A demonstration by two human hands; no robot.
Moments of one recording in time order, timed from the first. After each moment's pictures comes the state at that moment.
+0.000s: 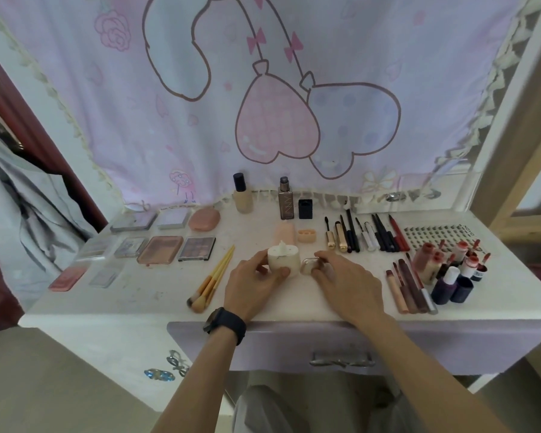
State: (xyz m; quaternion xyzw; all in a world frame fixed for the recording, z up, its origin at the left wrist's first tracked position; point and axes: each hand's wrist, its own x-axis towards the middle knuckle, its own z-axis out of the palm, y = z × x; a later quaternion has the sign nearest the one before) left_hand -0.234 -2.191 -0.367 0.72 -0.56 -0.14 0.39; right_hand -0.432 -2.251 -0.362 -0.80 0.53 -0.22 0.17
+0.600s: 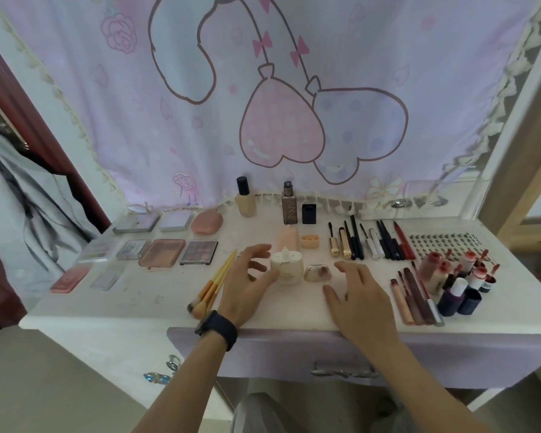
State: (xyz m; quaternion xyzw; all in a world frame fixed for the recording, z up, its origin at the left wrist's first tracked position) left_hand -0.232 -2.185 -0.349 0.66 -0.53 -0.20 0.49; right_hand -0.443 -2.235 -0.379 -0.79 0.51 -0.32 0.13
